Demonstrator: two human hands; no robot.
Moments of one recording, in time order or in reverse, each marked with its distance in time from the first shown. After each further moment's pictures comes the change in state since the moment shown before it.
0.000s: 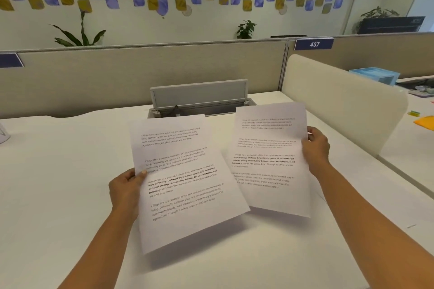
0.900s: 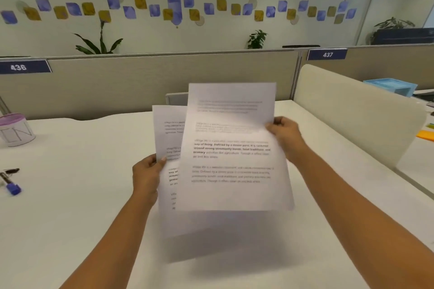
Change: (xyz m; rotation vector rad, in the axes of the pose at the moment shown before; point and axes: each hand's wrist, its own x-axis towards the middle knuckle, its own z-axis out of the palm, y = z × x) left_hand 0.003 0.032 0.008 -0.055 -0.138 0.025; right_hand -0.037 -0.080 0.057 0.317 -0.395 -0.054
